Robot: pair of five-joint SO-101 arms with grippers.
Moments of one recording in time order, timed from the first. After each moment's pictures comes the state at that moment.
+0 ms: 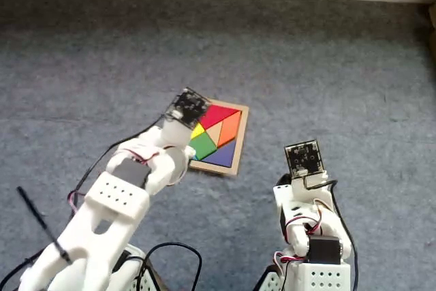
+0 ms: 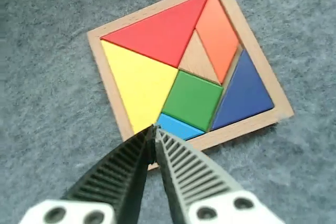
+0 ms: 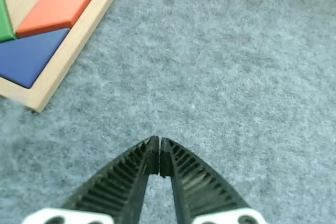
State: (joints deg) left arm 15.0 -43.6 63.3 40.3 -4.7; right arm -4.0 -103.9 95.8 59.2 18.7
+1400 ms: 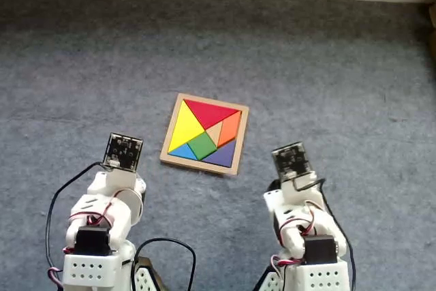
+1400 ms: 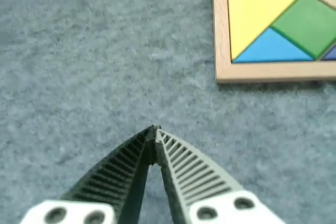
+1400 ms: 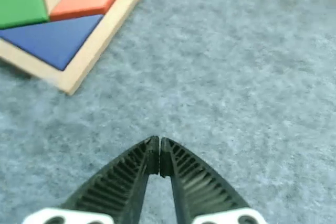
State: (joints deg) left arm -4.1 -102.0 96.0 65.5 -4.7; right arm -11.8 -103.9 95.8 62.8 18.7
